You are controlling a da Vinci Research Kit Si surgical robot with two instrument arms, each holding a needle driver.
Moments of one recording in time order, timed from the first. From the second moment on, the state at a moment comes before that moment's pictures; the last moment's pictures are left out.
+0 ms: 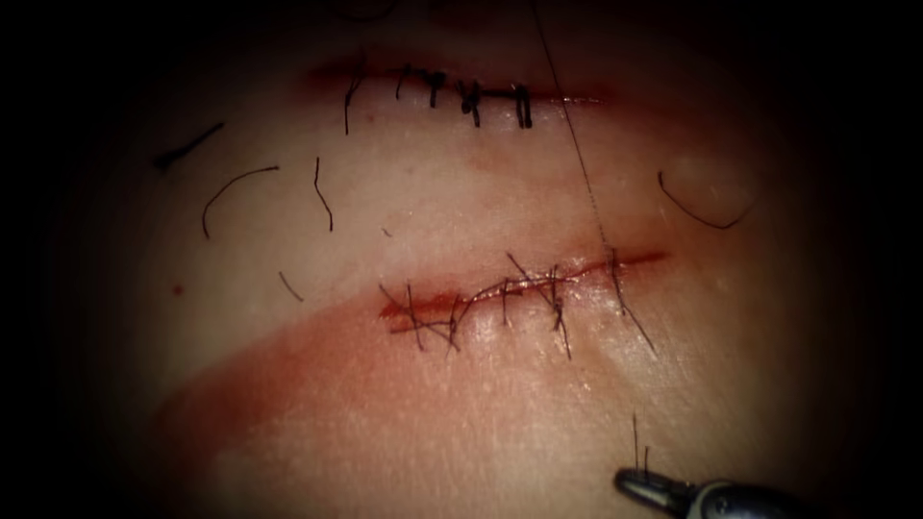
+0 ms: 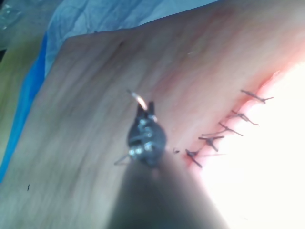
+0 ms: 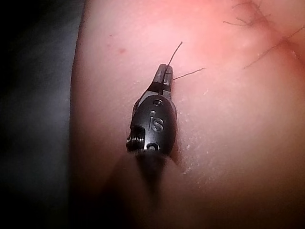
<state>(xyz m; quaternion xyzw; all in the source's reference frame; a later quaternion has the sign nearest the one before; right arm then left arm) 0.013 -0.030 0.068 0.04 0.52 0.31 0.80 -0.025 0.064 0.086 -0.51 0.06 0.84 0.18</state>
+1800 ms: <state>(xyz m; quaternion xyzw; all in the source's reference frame) 0.012 -0.023 0.059 0.23 0.52 0.26 0.78 -0.021 0.038 0.067 -0.60 0.03 0.79 0.13</state>
